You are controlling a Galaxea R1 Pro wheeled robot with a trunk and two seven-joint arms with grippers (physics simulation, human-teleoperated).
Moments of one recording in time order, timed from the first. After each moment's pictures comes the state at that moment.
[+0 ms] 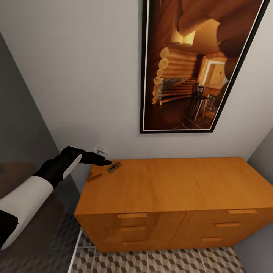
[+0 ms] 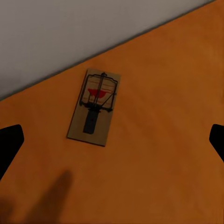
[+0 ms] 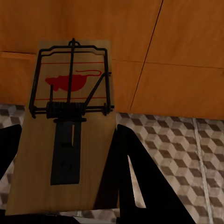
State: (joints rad) left arm -1.12 0.26 -0.55 -0.77 0.32 0.70 -0.49; right arm -0.08 0.07 0.41 -0.02 -0.10 -1.03 -0.26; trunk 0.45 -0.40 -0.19
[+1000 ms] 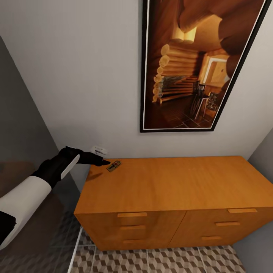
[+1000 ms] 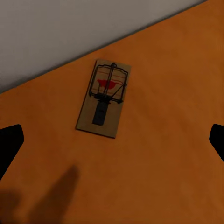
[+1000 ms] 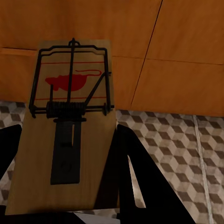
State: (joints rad) left arm -1.12 0.28 -0.55 -0.77 0.32 0.70 -0.49; right arm -0.08 0.07 0.41 -0.02 -0.10 -1.03 -0.26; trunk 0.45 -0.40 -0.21
